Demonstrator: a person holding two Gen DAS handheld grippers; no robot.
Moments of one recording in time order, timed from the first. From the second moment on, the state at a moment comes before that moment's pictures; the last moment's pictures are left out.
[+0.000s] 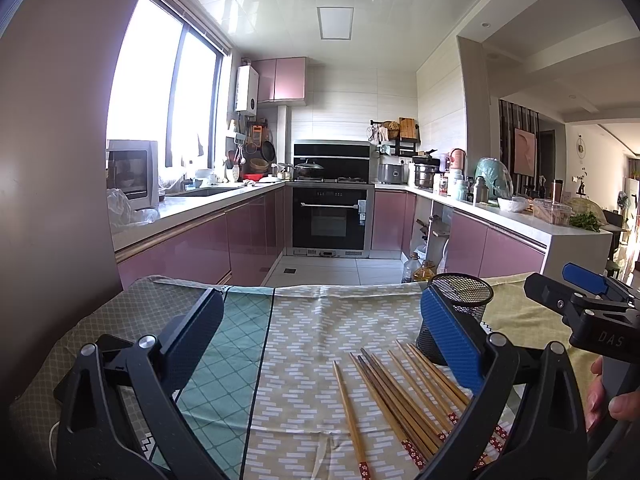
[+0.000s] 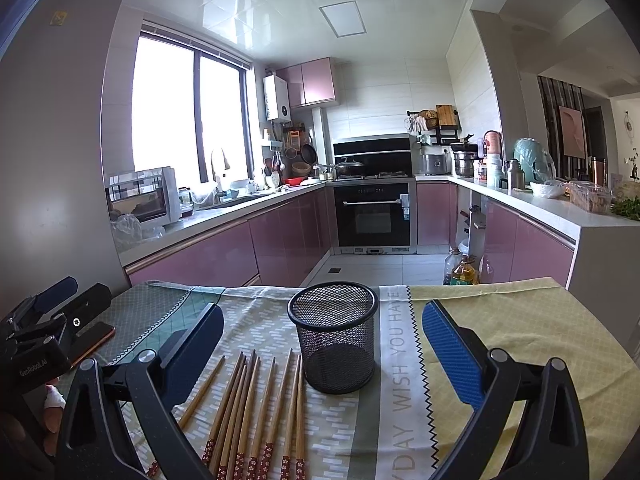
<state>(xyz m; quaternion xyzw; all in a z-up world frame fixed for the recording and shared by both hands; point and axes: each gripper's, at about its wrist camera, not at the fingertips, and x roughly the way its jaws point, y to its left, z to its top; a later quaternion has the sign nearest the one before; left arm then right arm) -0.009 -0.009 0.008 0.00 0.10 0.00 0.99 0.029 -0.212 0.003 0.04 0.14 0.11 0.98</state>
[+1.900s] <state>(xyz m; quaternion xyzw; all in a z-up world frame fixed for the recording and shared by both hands) 0.003 -0.007 -0.009 0.01 0.15 -0.02 0.99 0.049 -0.209 -0.014 0.03 0.20 0.14 0.97</state>
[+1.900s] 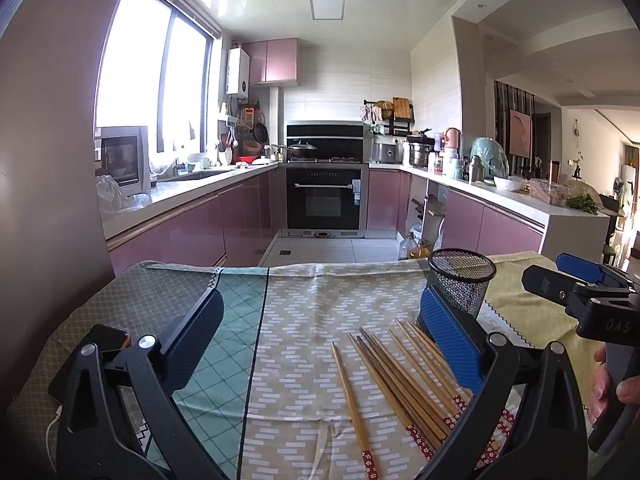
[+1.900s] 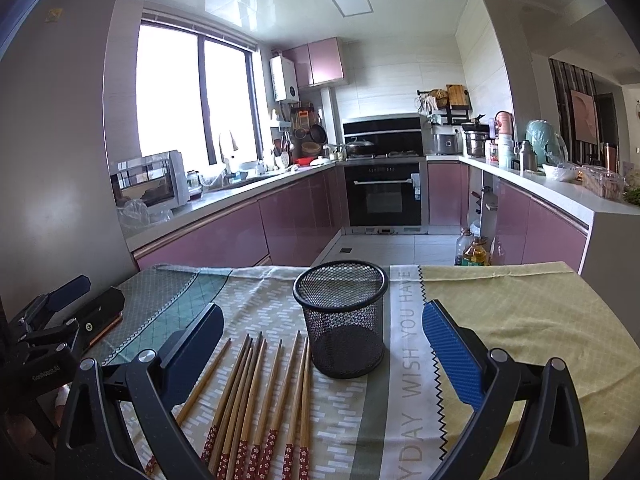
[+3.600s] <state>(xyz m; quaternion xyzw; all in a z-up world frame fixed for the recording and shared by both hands) 0.088 -0.007 -0.073 -0.01 0.40 -0.14 0.91 0.097 -0.189 -0.059 0.02 0.39 0.24 0.89</state>
